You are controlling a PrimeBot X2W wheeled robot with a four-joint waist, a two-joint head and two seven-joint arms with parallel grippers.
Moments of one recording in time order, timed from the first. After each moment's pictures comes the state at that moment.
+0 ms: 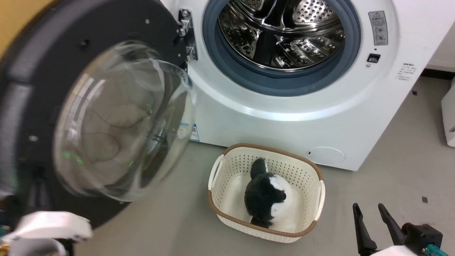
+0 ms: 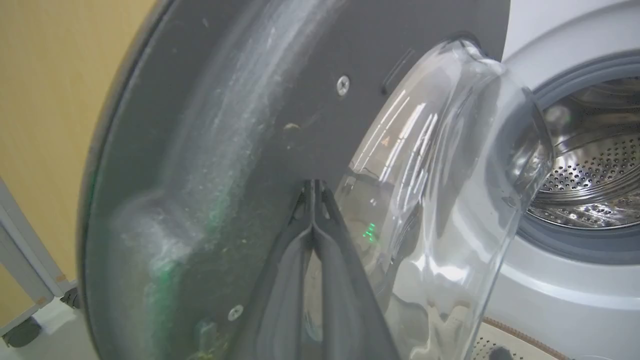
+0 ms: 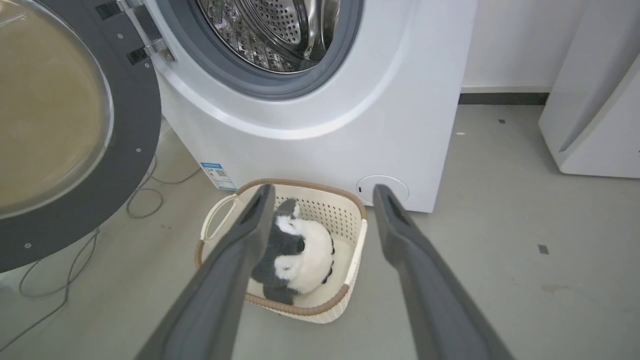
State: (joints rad) left arm 0.03 0.41 -0.05 -0.12 -0.52 0.43 -0.13; right arm 0.05 -0.05 -0.06 0.24 0.19 0.13 -0.18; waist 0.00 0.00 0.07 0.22
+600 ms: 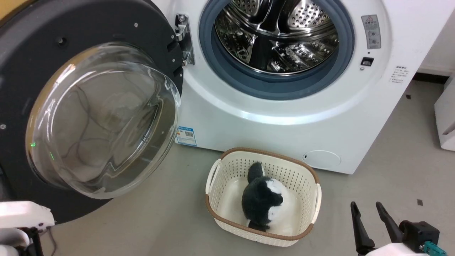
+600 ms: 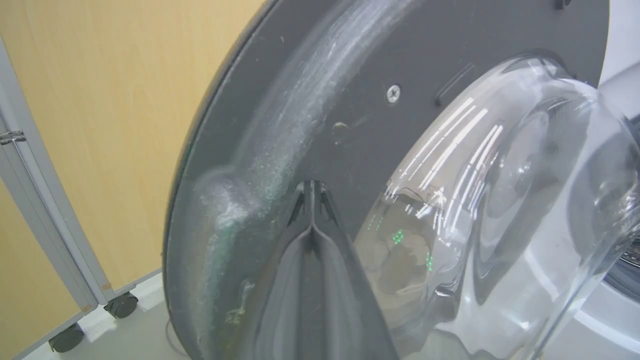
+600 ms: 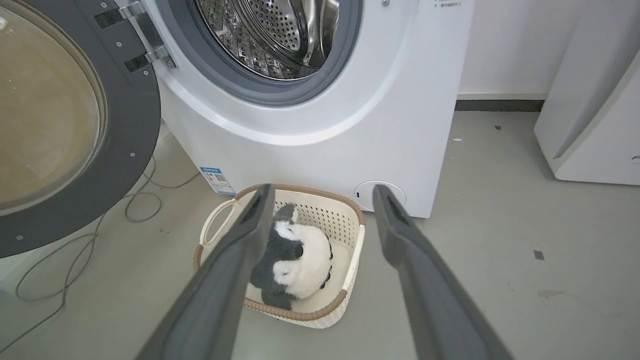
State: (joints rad) left arm -0.10 0.47 0.07 0.19 -0.58 0.31 -0.24; right arm 0.03 -0.05 -0.05 0.25 0.19 0.13 -0.17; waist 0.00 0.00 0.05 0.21
